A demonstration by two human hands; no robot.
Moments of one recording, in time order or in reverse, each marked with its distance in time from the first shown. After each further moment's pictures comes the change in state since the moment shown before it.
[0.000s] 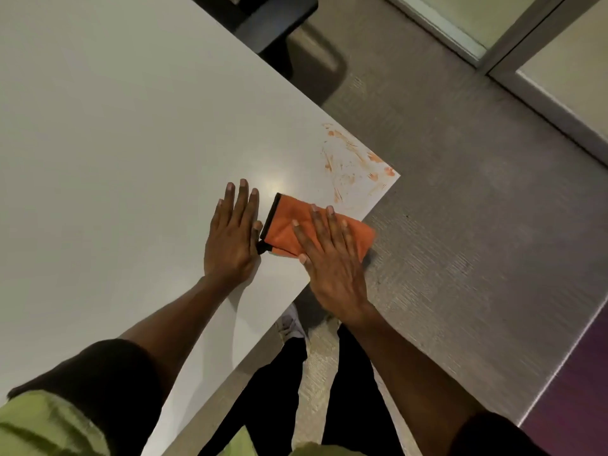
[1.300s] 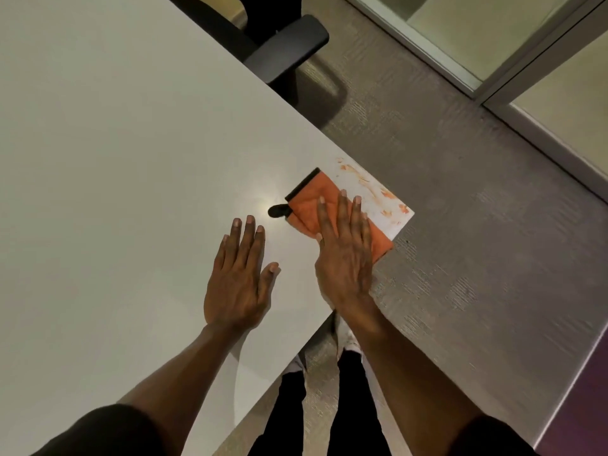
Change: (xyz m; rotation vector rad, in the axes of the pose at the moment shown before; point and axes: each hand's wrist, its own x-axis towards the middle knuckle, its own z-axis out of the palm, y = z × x) left_hand 0.001 -0.002 0.007 0.109 -0.027 -0.062; right_hand 0.093 0.002 -0.005 -0.083 -0.024 0.284
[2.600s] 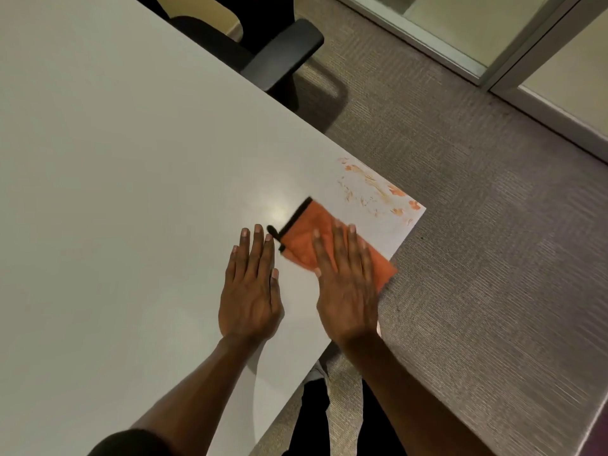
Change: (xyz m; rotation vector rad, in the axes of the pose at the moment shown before) left_hand -0.003 0.000 0.004 -0.004 0.041 0.006; right_hand -0.053 -0.019 0.008 0.087 0.082 -0.060
